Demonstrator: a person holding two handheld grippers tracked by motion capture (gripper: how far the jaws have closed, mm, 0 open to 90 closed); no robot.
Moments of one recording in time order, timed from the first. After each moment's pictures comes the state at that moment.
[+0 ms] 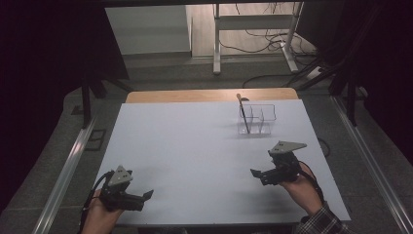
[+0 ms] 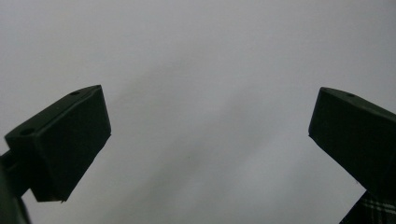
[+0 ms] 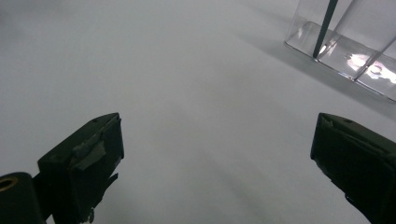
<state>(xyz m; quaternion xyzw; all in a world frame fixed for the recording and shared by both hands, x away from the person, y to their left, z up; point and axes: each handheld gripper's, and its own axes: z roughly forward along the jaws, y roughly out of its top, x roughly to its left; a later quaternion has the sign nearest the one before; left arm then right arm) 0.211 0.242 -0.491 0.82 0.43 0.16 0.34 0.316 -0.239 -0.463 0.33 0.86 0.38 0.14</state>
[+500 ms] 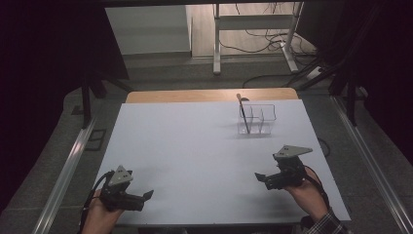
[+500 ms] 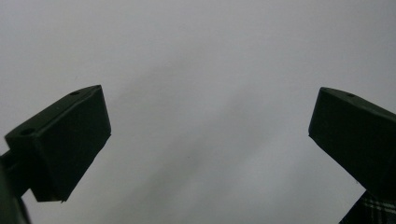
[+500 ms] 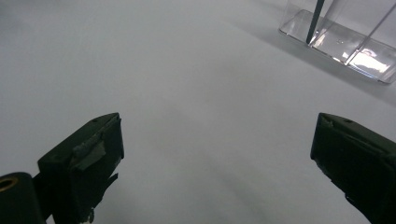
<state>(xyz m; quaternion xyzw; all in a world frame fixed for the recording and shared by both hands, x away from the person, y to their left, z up) 0.211 0.242 -0.491 0.82 0.43 0.16 0.34 0.305 -0.251 -0.464 0.34 0.85 0.37 0.14</state>
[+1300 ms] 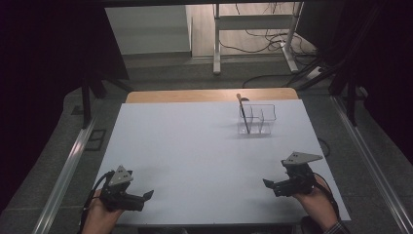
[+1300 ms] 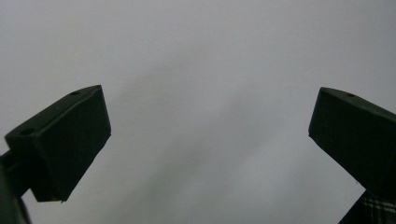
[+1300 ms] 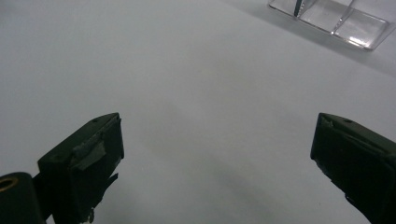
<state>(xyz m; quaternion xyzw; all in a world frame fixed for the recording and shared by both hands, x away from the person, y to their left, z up) 0.212 0.241 -0.491 0.83 0.43 0.16 0.33 0.288 -0.272 -0.467 0.35 0.85 0.36 0.14</state>
